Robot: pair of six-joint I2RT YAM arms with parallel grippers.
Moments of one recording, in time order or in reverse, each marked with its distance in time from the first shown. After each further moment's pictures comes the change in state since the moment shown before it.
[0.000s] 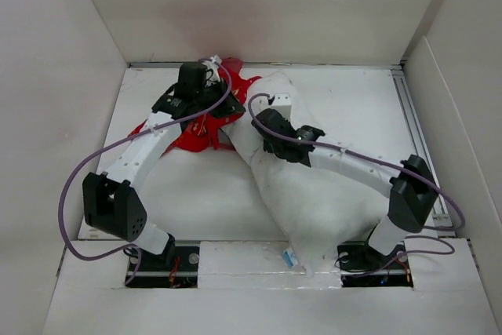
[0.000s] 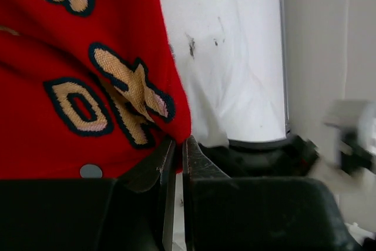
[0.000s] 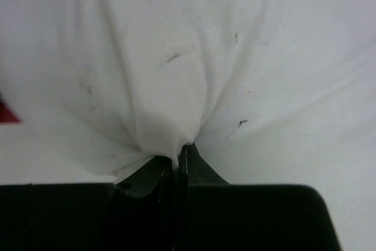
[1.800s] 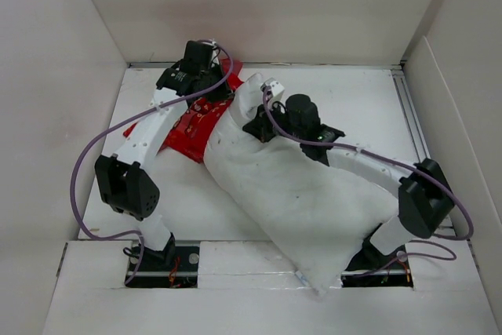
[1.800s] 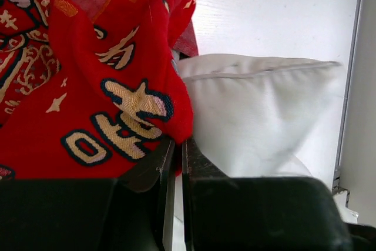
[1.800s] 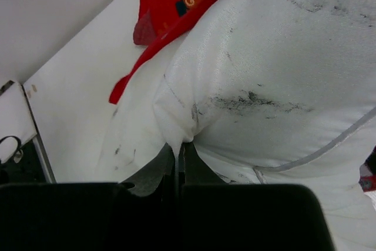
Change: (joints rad) left arm -0.002 0.197 0.309 -0.266 -0.242 0.061; right arm -0.168 -0.162 -0.272 0.734 -0.944 -0.394
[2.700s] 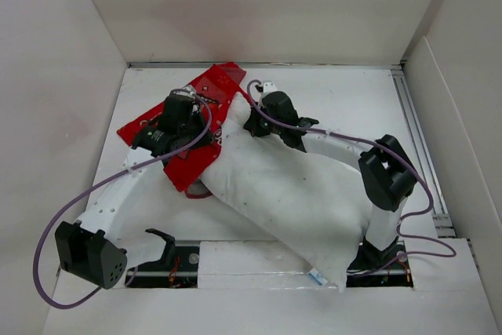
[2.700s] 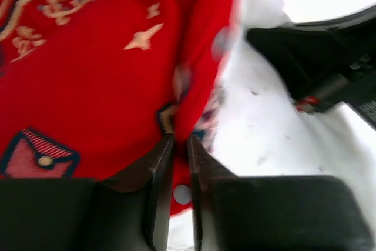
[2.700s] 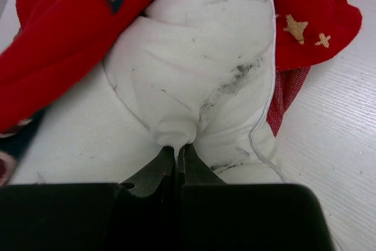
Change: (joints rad) left arm -0.005 -0.515 -0.618 0.092 -0.105 -0.026; right arm -0.022 0.316 0.183 -0.115 0.284 0.148
